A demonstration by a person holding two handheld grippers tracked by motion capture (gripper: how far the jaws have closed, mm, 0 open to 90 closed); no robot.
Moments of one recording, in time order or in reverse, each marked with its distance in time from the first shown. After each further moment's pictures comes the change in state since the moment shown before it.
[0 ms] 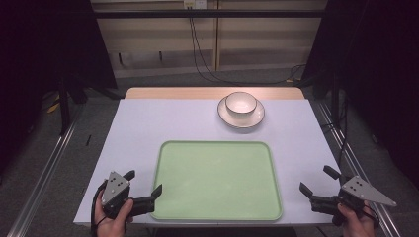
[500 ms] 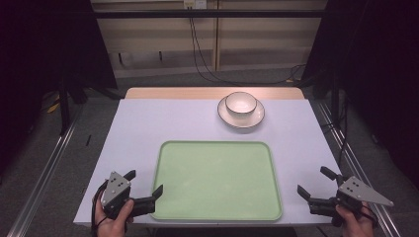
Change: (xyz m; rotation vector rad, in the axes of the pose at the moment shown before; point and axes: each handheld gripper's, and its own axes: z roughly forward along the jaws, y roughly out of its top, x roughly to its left) left arm -0.002 0.002 -0.001 0.006 -0.011 0.027; right arm 0.005 0.001 0.002 0.022 0.042 -0.022
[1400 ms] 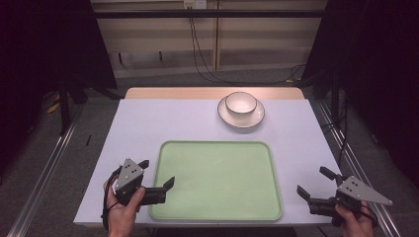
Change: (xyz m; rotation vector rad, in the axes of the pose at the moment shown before) left arm -0.010 0.030 0.026 0.034 -0.095 0.066; right arm -0.002 -0.001 0.001 0.005 0.005 -0.008
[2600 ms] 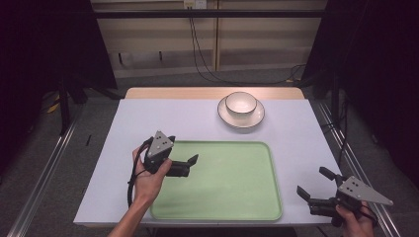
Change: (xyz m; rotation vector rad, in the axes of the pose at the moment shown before) left arm 0.000 0.048 0.073 -0.008 -0.093 0.107; right arm 0.001 0.000 -0.001 -0.002 0.025 0.011
